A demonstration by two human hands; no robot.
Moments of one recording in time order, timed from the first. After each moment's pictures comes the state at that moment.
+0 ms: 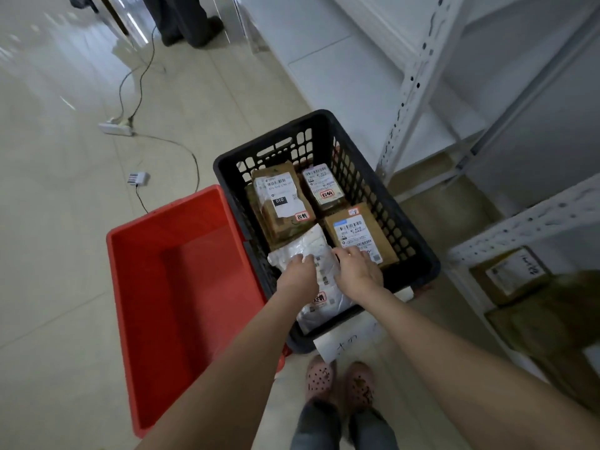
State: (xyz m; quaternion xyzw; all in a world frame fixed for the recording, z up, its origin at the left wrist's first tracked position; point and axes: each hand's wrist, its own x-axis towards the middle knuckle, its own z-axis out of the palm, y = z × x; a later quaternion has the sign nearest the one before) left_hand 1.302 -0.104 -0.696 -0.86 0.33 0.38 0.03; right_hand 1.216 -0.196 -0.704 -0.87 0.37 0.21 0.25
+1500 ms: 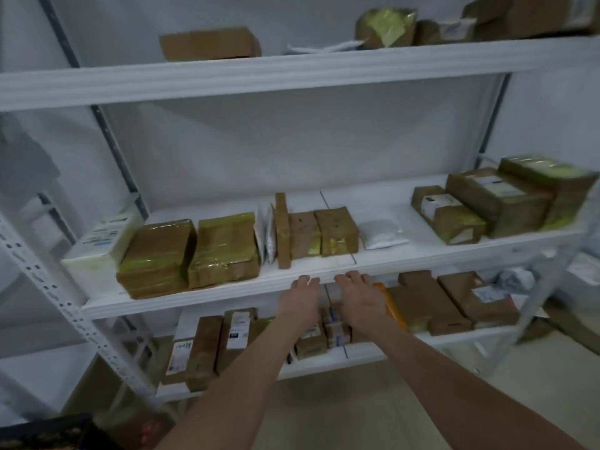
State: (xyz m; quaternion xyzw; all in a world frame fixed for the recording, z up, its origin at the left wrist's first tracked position) left_hand 0.667 -0.086 -0.421 -0.44 0.90 0.09 0.01; right_hand 0.545 -0.024 -0.422 -0.56 0.82 -0.08 0.07
